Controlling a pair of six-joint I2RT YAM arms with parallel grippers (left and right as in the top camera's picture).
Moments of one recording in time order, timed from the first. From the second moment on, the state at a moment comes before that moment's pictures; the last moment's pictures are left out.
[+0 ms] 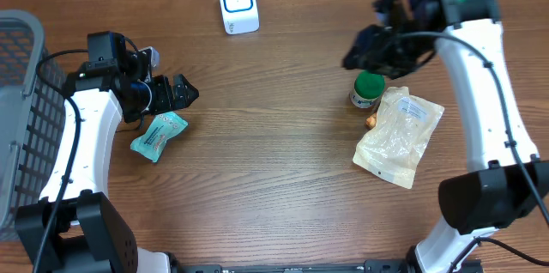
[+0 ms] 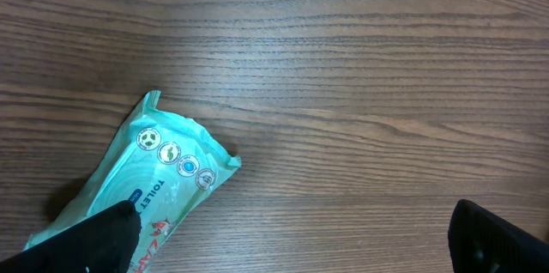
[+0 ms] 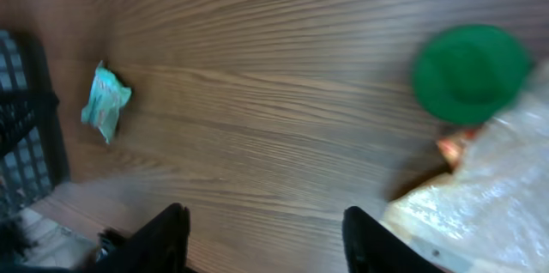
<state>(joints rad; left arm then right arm) 0.15 1.64 1.27 -0.88 0.30 -0.09 0.17 1.89 2.01 -1.45 -0.42 0.19</state>
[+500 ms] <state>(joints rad) 0.15 1.64 1.27 -0.89 0.31 -0.10 0.25 1.90 2.01 -1.43 -0.36 0.18</state>
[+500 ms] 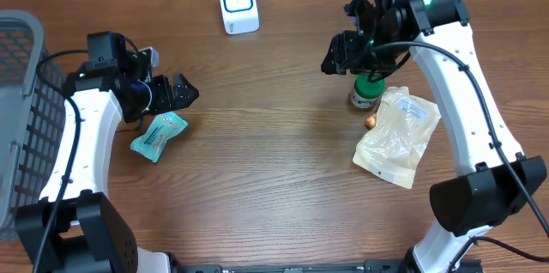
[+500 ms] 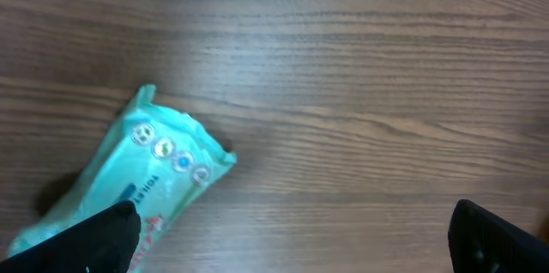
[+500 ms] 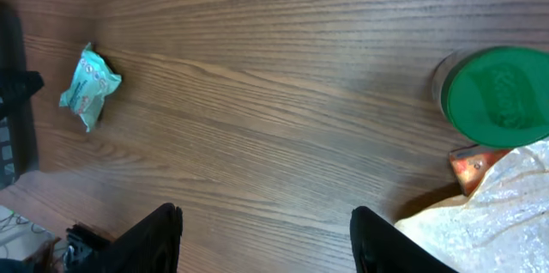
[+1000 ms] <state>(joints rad) 0.15 1.64 1.27 -1.04 -0.02 -0.25 0.25 1.93 2.01 -1.43 -0.36 0.18</state>
